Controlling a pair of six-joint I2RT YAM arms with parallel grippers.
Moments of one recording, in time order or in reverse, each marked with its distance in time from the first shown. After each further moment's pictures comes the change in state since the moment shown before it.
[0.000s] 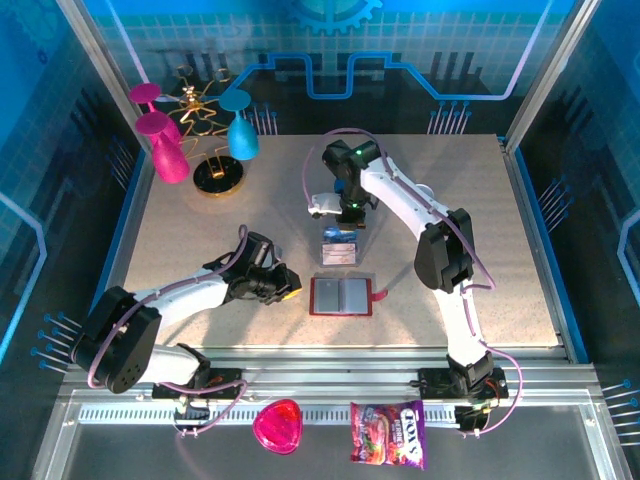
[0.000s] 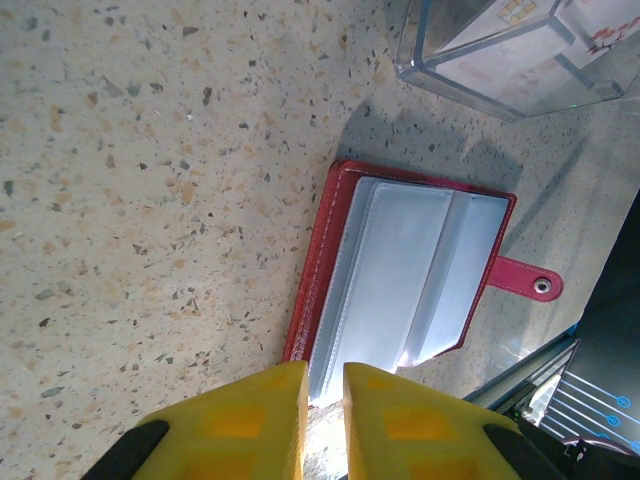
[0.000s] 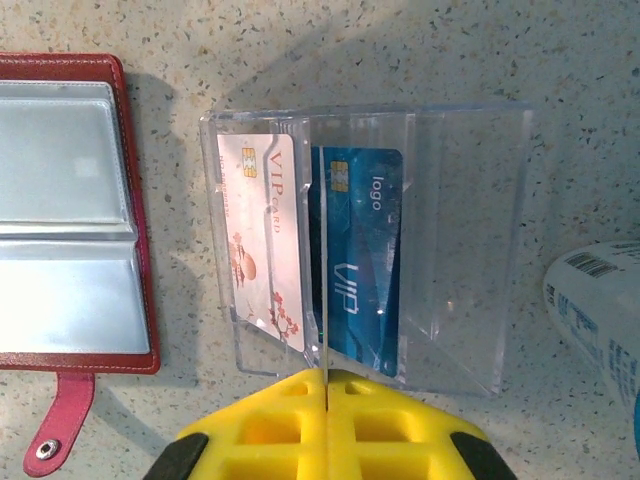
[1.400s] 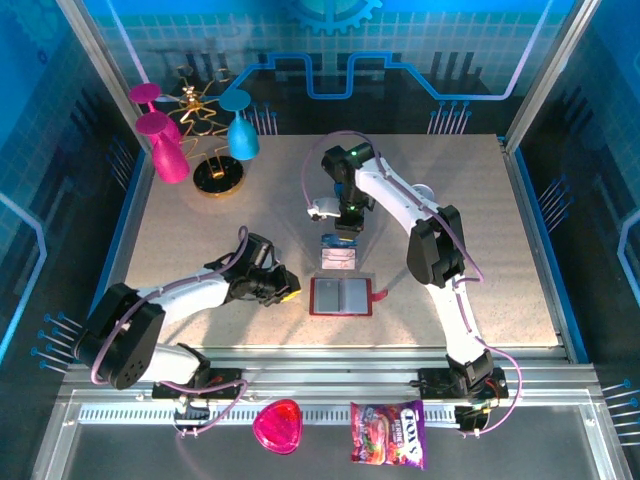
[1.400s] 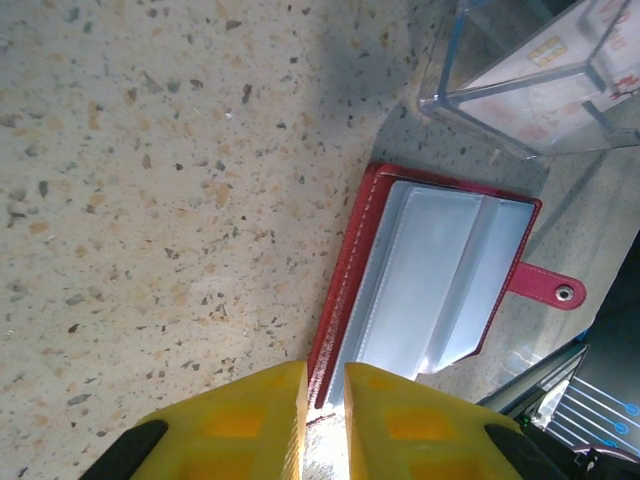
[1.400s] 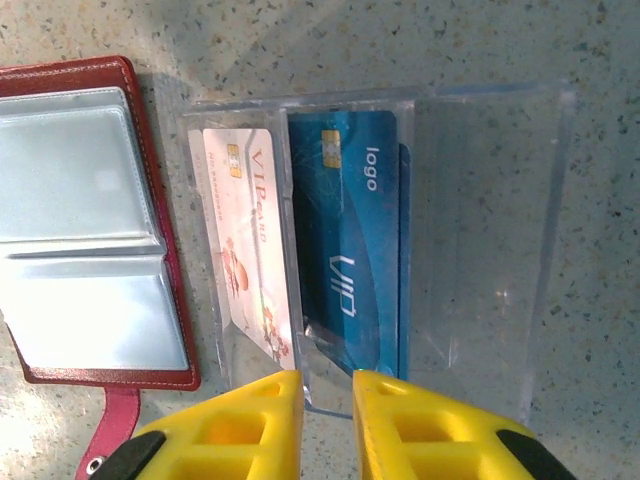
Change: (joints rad) left arm 0.007 0.031 -0.008 0.006 0.001 0.000; right arm -0.013 0.092 0.060 -0.084 -0.044 0.087
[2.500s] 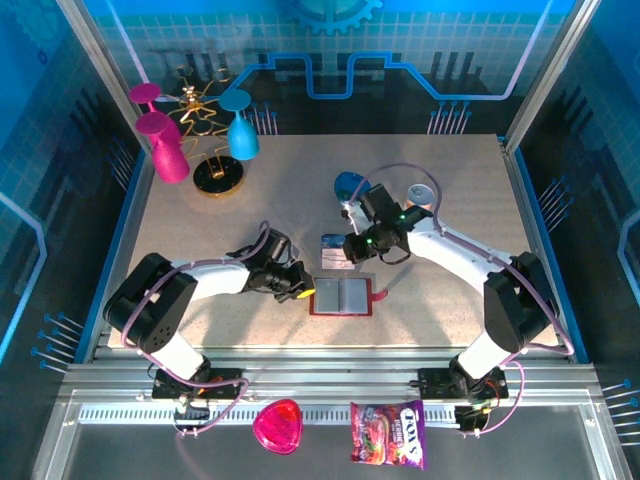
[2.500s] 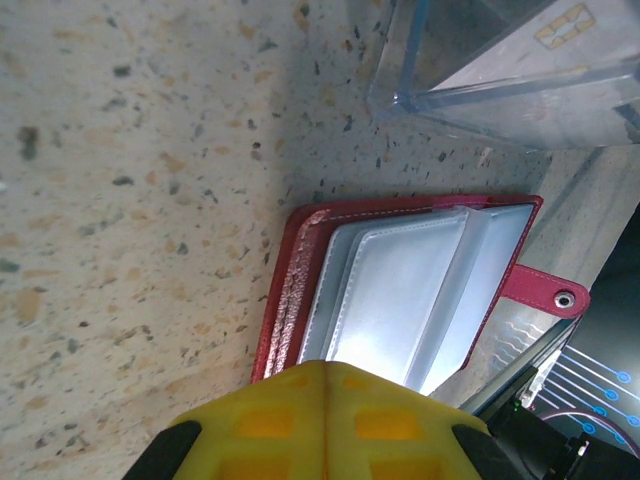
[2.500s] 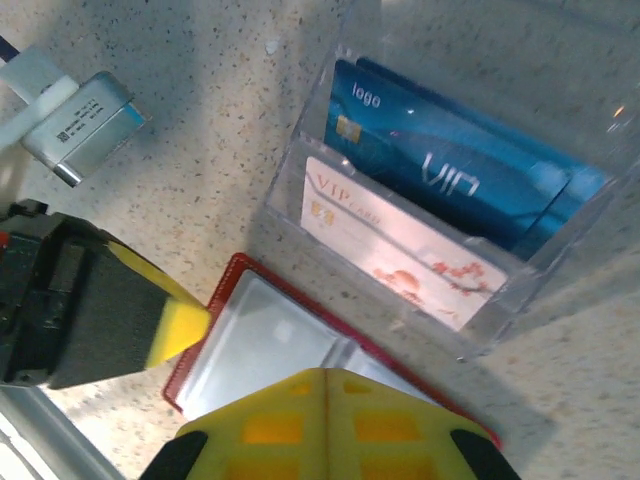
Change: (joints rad) left arm -0.049 0.223 0.106 0.100 0.083 -0.001; right arm 0.027 -0.708 -1.060 0.883 -0.145 1.152
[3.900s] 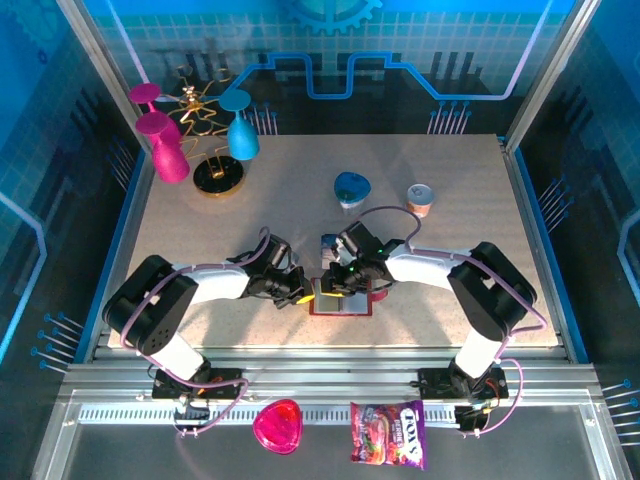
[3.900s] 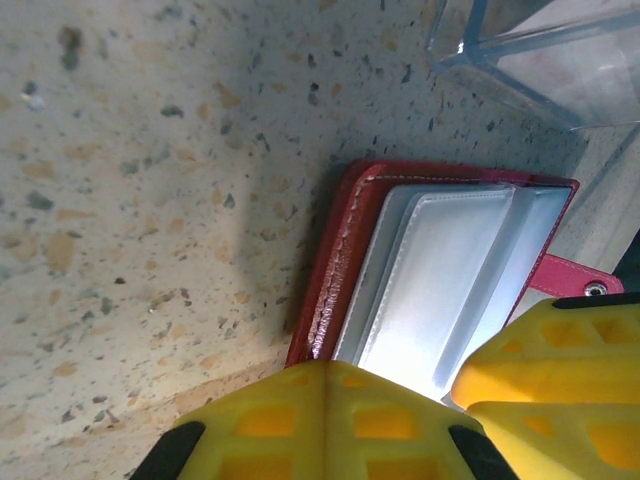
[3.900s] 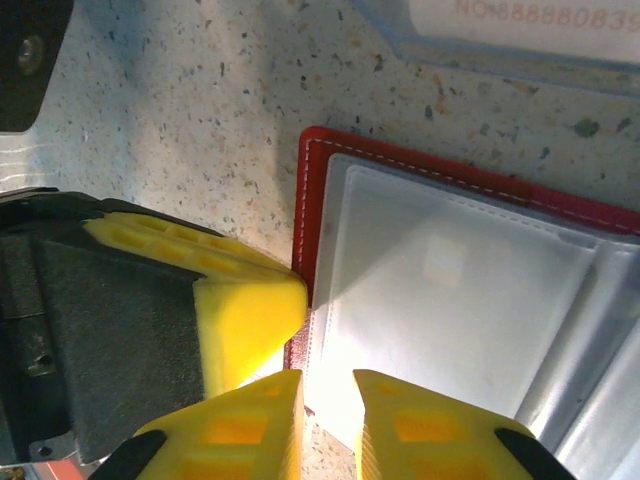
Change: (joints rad) left arm -0.018 -0.011 -0.048 0.028 -0.012 -0.026; right arm 0.135 0.125 -0.211 0.320 -0.212 0.500
